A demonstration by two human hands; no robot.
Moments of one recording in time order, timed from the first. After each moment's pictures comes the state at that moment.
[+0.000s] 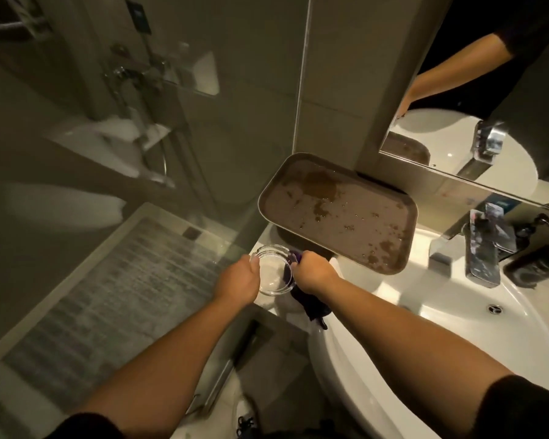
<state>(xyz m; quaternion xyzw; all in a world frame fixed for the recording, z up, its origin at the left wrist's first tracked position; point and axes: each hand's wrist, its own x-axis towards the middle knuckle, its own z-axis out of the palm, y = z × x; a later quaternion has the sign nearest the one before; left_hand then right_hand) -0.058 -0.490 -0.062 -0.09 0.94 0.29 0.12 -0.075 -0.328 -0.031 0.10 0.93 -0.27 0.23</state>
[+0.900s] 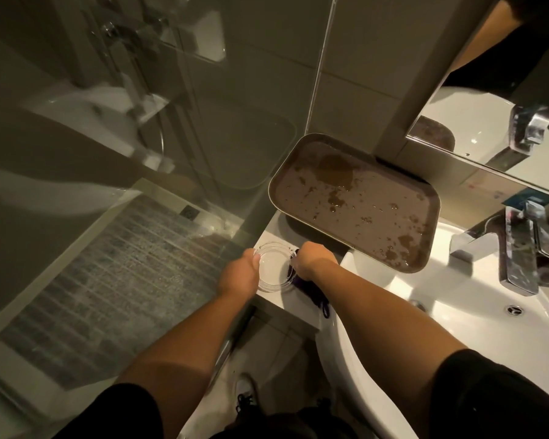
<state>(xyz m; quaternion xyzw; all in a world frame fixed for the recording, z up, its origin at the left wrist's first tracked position) -0.078 -0.509 -0.125 -0.09 0.95 0.25 0.16 -0.111 -0.356 -0.060 0.11 0.93 -0.14 0.33</state>
